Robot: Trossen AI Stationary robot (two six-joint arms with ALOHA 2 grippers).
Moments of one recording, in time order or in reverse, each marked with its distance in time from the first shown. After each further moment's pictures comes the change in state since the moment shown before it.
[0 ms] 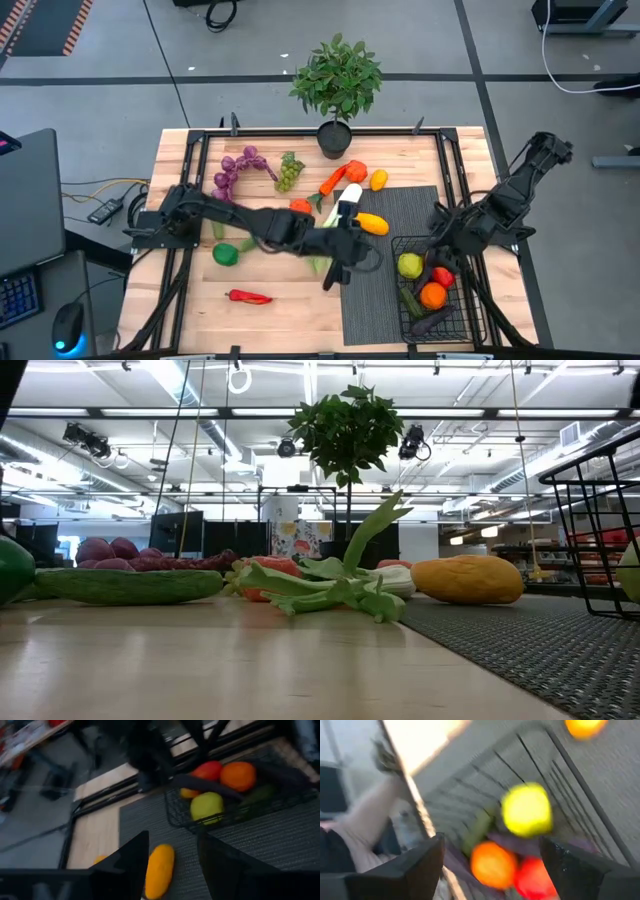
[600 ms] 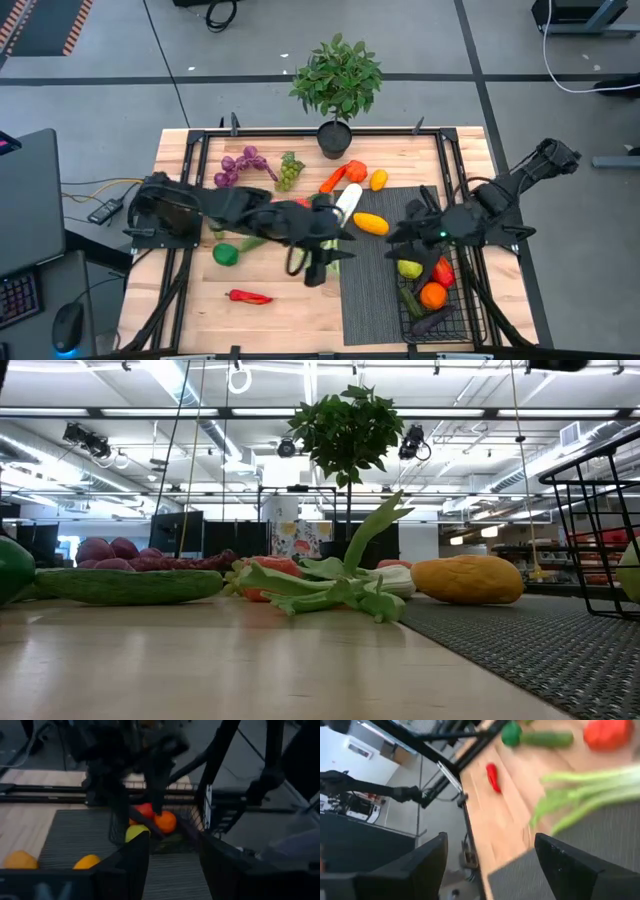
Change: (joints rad) left arm -0.021 -0.217 0.002 -0.062 0.207 -0.479; right arm -0.192 0.095 0.000 0.606 0.122 -0.258
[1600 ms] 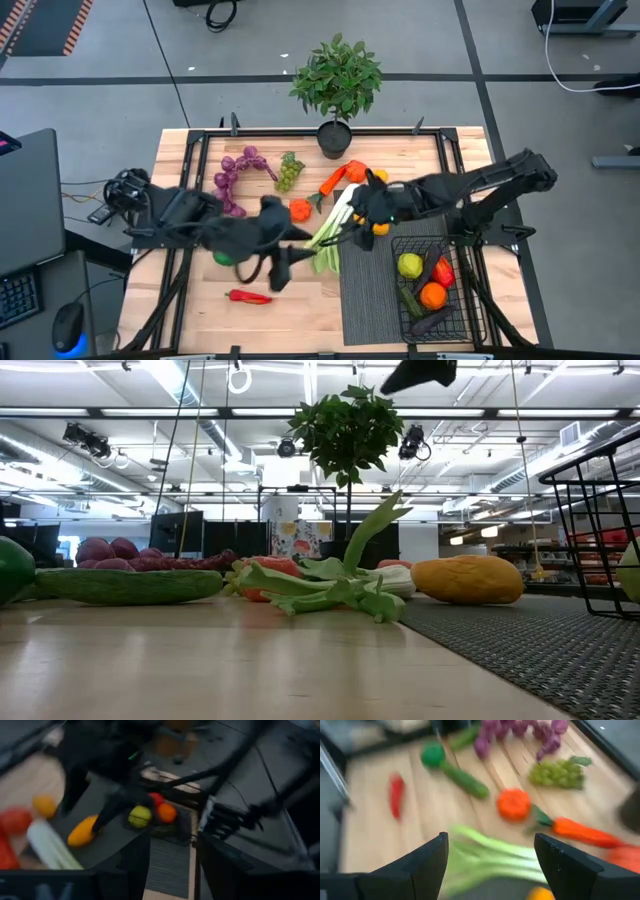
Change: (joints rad) left arm -0.149 -0.146 0.000 -0.239 -0.270 -0.448; right arm -0.279 0.454 0.448 -0.314 0.076 -0.557
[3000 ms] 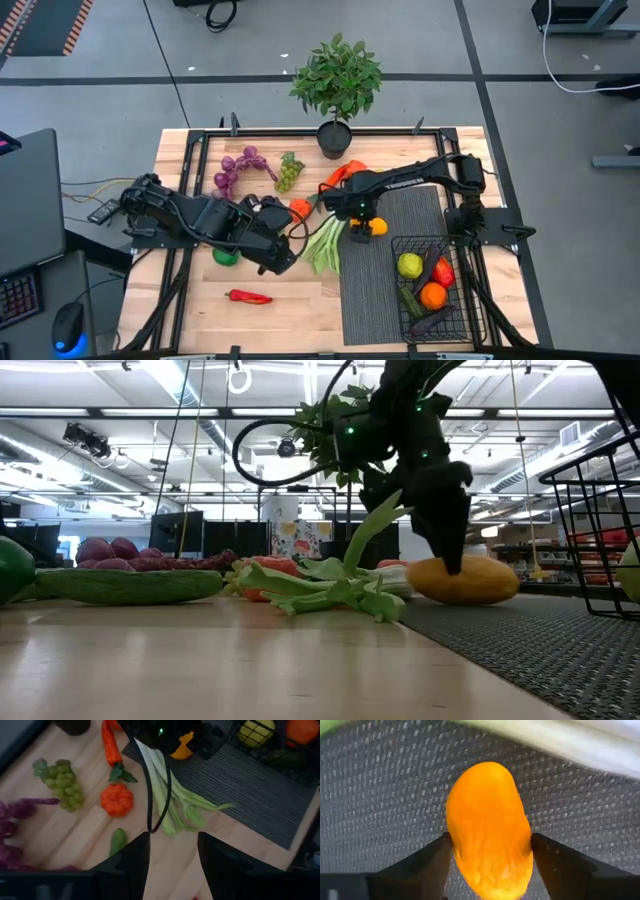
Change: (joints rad) left arm 0.038 0.101 -0.001 -0.578 -0.030 -0.273; right arm -0.323 0.525 0.040 -0.417 -0.449 -0.223
